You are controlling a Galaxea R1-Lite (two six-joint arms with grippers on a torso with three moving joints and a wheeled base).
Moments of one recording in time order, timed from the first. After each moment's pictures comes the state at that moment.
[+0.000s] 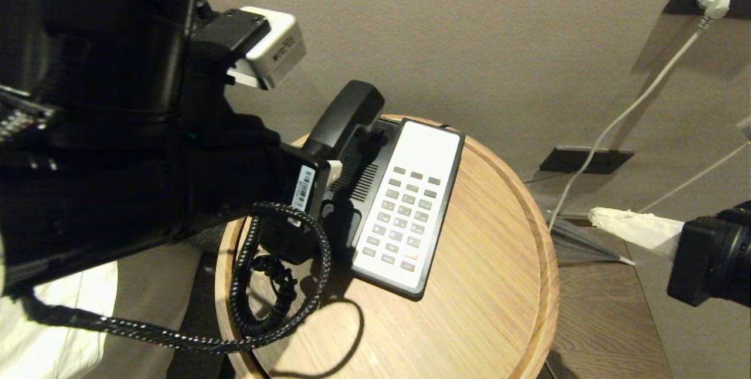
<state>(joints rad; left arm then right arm) -0.93 1.45 -1.28 0.25 0.46 -0.04 0.74 1.10 -0.69 -0.12 -0.25 0.30</state>
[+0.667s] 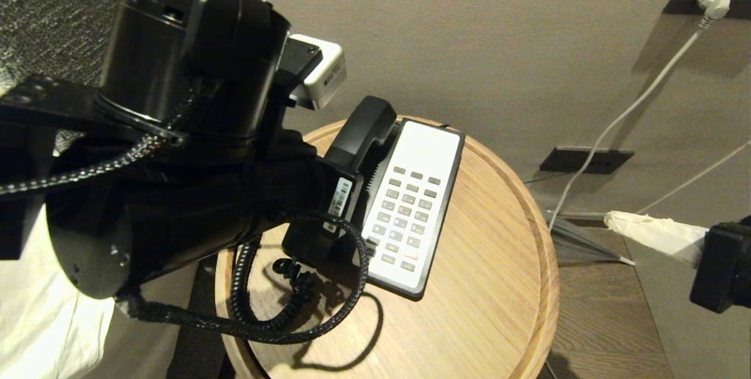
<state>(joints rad) -0.95 1.52 -1.30 0.24 0.51 -0.05 0.73 1.06 -0.67 -0.10 -0.25 0.34</state>
